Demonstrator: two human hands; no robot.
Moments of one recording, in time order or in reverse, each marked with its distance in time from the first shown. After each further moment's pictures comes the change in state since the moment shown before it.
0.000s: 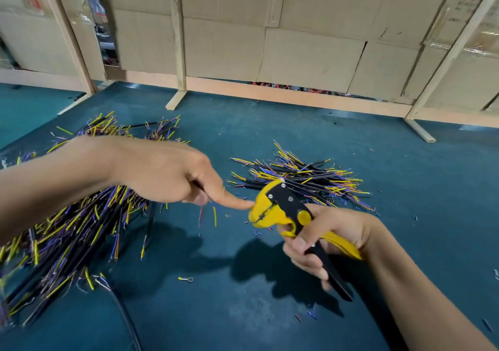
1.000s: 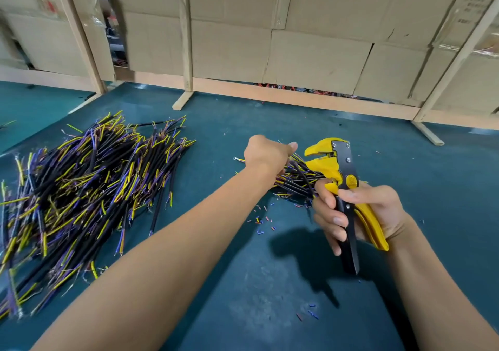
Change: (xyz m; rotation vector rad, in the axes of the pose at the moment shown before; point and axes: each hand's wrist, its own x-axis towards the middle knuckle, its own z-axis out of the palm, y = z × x) left_hand 0.184 0.028 0.013 -1.288 0.977 -0.723; right_hand -0.024 0.001 -0.038 0.252 -0.062 -0.435
